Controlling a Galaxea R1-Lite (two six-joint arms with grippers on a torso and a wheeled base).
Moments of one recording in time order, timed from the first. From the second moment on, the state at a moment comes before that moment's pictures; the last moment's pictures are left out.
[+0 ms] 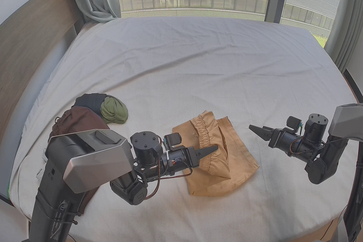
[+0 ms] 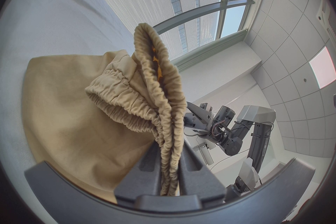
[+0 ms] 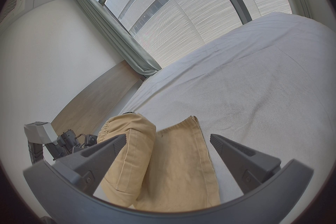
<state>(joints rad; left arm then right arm) -0.59 2.55 -1.02 -1.54 -0.61 -0.81 0.14 2.22 -0.53 -1.54 0.49 0.43</state>
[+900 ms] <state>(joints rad) -0.56 2.58 -1.02 -1.55 -0.58 -0.79 0.14 2.22 -0.52 -1.54 0.49 0.43</state>
